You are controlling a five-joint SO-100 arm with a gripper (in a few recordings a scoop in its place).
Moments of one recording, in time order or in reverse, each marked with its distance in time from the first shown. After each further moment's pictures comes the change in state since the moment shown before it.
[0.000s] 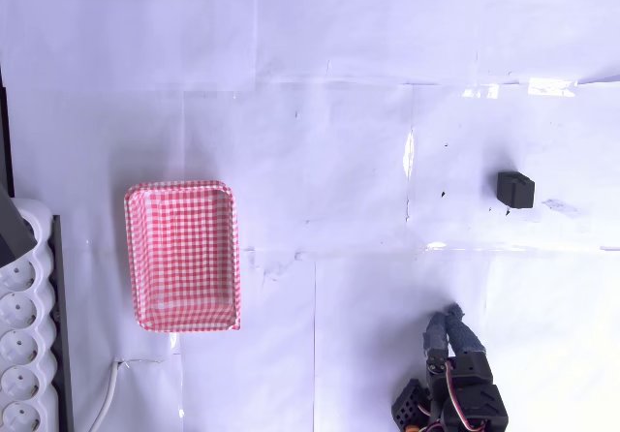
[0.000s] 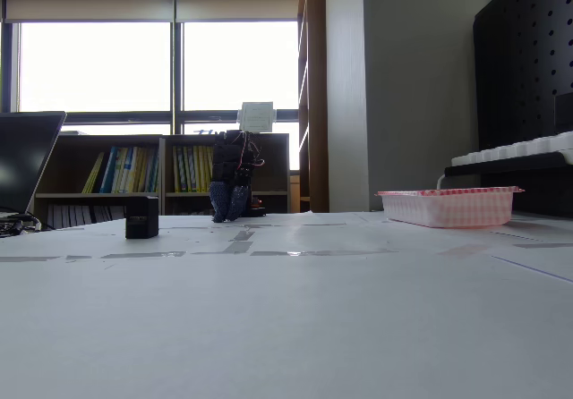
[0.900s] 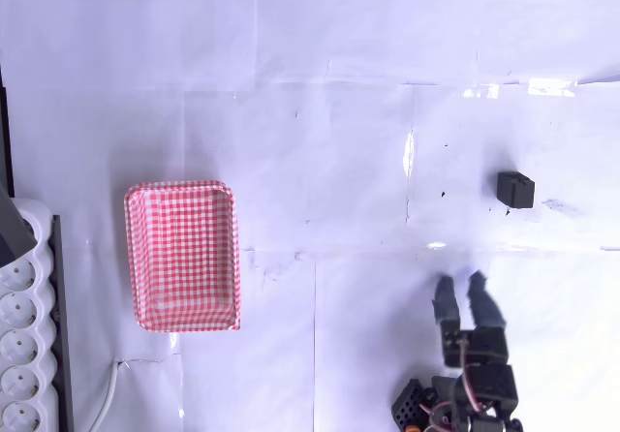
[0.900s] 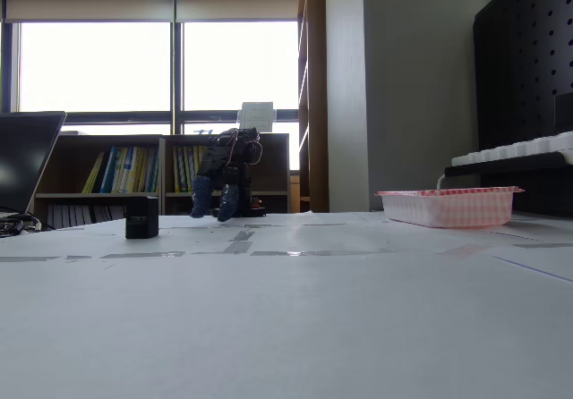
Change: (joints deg) arm 11.6 47.5 0.6 -67.1 11.3
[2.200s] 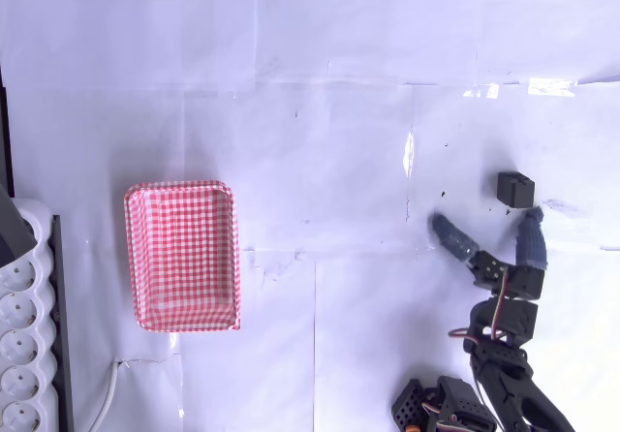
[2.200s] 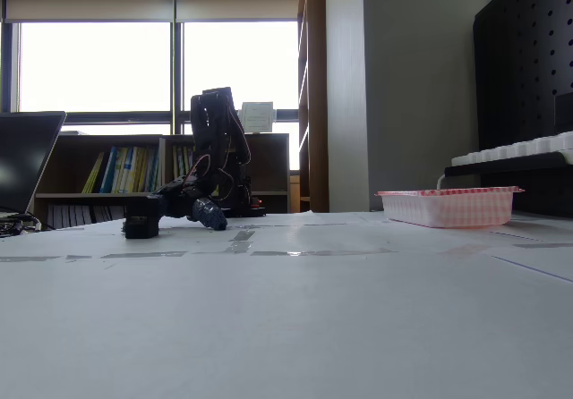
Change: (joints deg) arm 7.0 79.2 32.3 -70.2 -9.2
